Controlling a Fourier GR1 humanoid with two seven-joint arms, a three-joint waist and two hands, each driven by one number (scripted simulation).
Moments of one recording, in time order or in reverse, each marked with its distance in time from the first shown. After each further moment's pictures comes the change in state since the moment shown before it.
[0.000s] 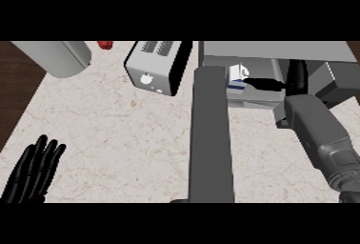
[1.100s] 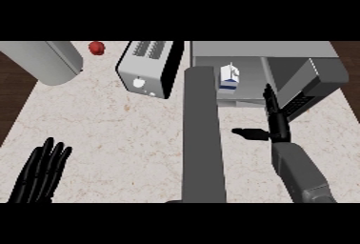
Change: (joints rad) left arm 0.025 -0.014 -0.044 0.000 -0.003 0.017 0.002; right arm 0.330 0.138 0.016 -0.105 -0.062 0.272 -0.104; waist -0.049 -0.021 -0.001
